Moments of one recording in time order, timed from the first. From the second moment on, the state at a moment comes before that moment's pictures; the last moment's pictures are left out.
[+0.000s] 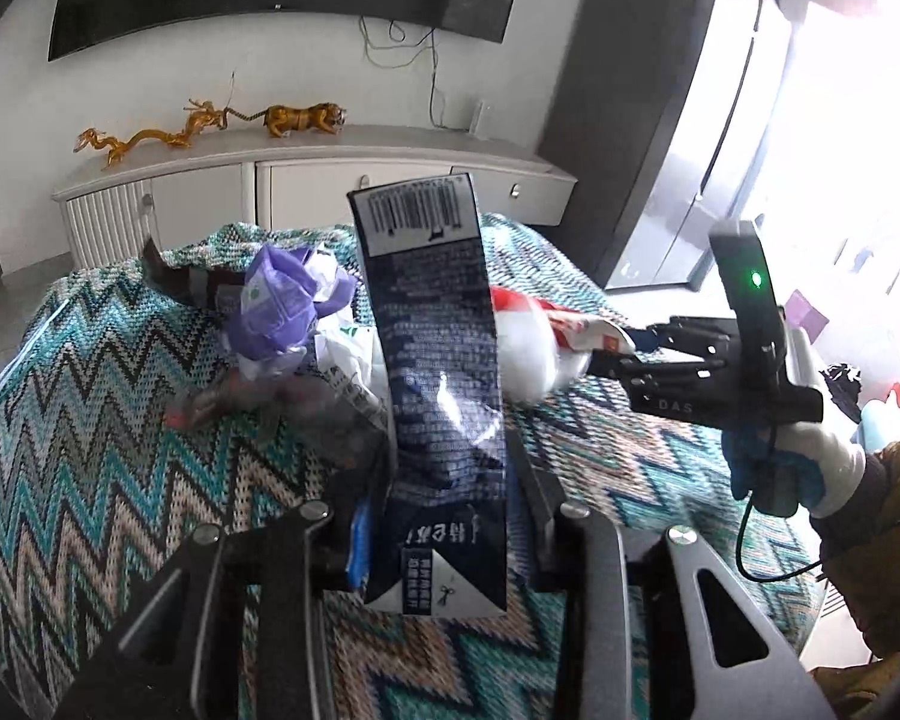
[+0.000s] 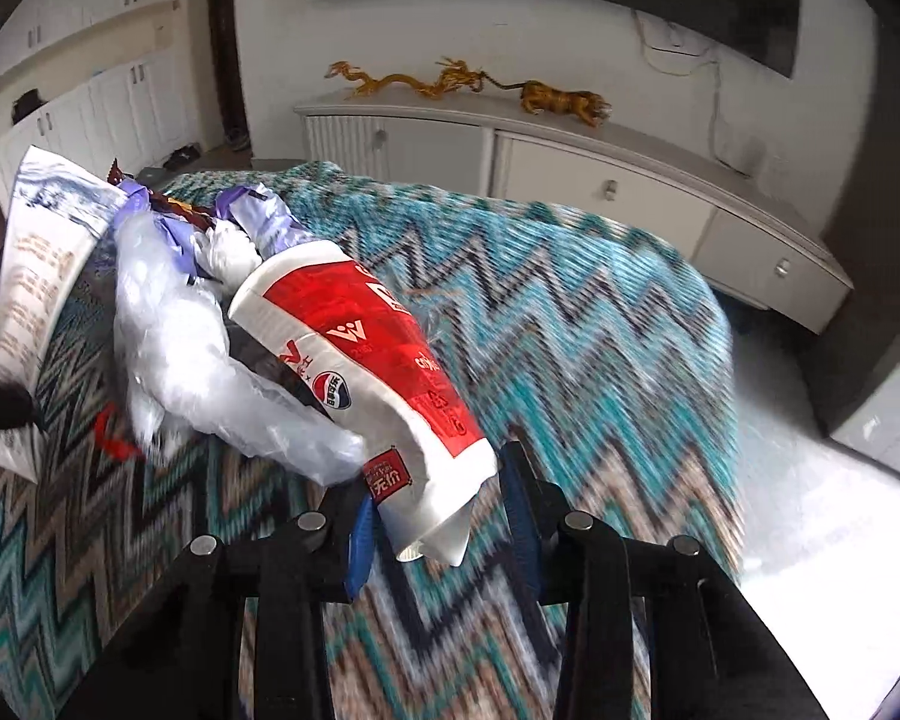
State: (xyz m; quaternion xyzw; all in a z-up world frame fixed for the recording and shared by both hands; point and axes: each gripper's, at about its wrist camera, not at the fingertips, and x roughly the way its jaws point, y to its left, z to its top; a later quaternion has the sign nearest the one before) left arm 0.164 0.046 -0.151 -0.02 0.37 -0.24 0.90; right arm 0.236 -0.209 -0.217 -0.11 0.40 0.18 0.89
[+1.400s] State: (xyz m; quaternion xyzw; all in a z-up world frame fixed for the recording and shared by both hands) left arm 0.116 -0.304 -0.110 0.12 0.38 -0.46 0.80; right arm 0.022 -0.522 -0.224 0.15 0.39 -0.09 0.90
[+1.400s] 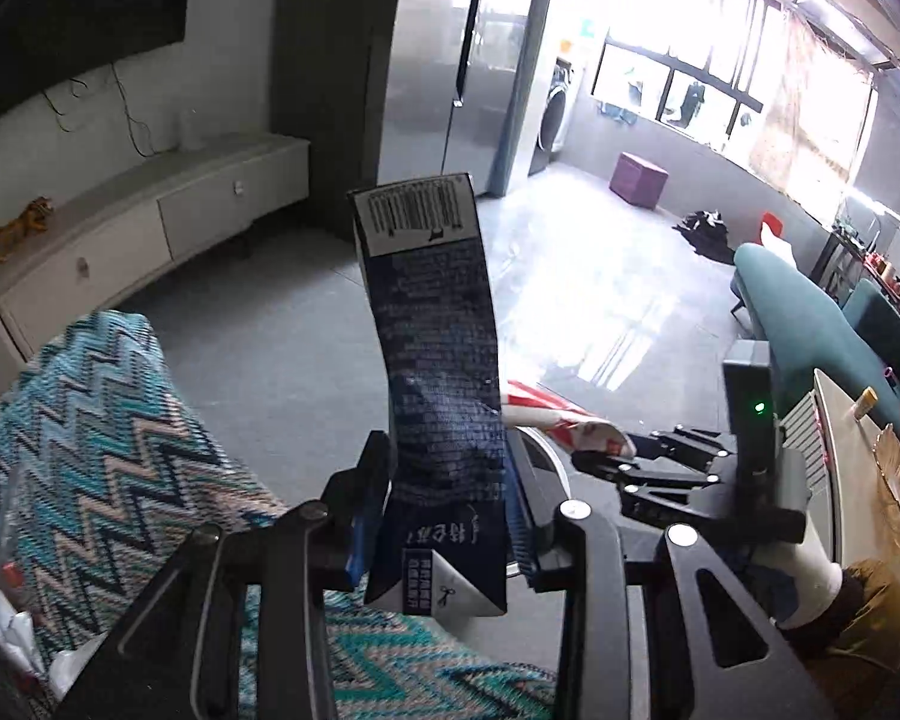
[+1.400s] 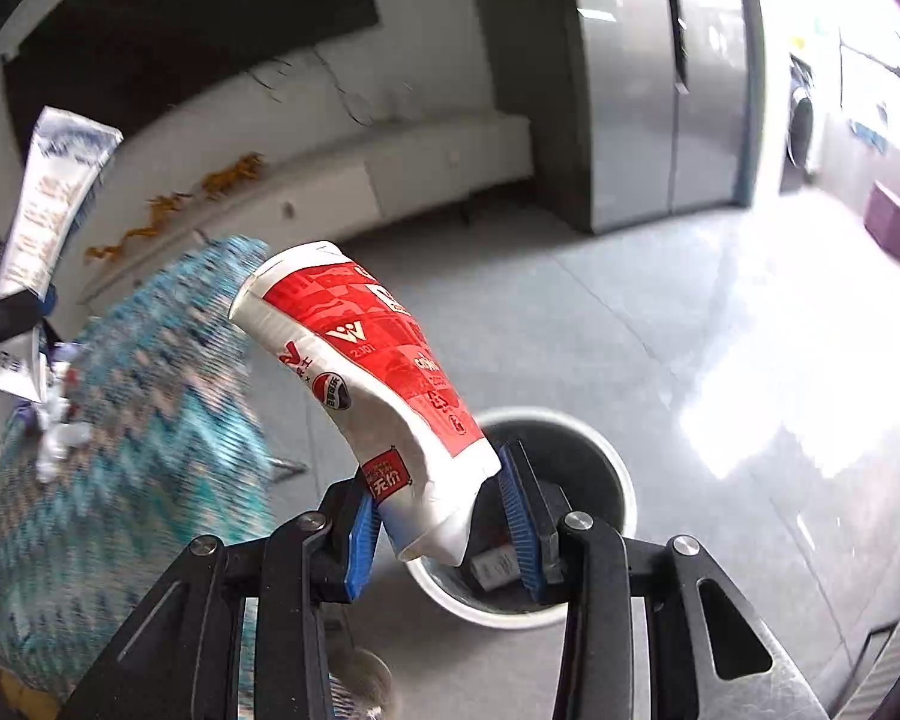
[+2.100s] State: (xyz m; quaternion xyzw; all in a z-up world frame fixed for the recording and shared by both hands) left arm 0.144 -0.407 -0.194 0.09 0.48 -0.46 0.74; right arm 0.051 -0.578 -0.332 0.20 0.47 -0.15 0.84
